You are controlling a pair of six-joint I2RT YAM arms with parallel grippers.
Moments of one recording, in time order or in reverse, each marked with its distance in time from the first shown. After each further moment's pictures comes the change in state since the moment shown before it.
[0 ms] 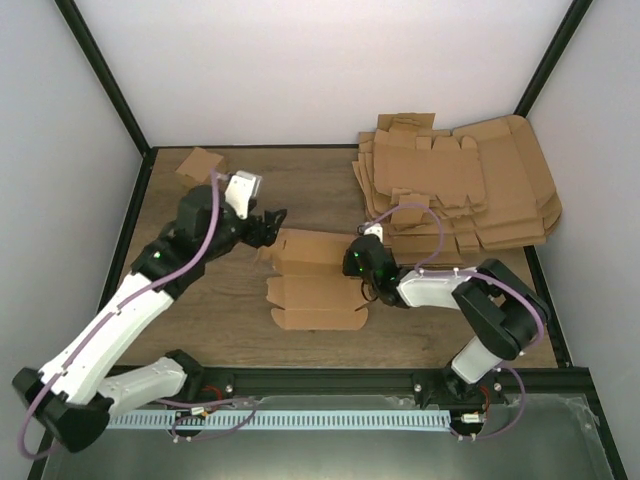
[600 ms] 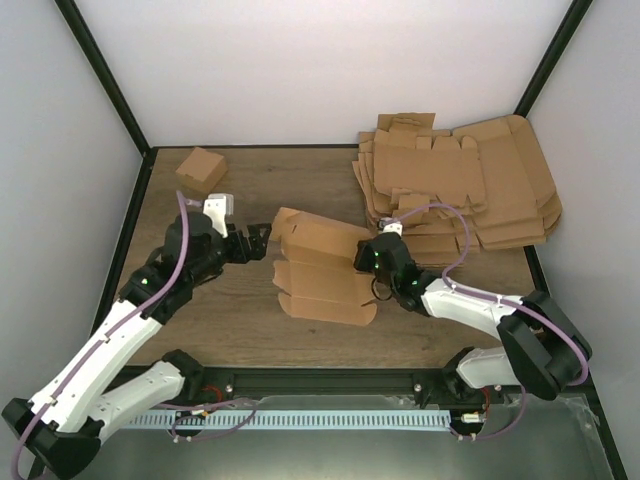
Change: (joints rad) left arm 0.019 -0.231 -0.223 -0.031 -0.112 -0.284; right arm -0.064 -0.284 -0.068 -0.114 -0.094 0.130
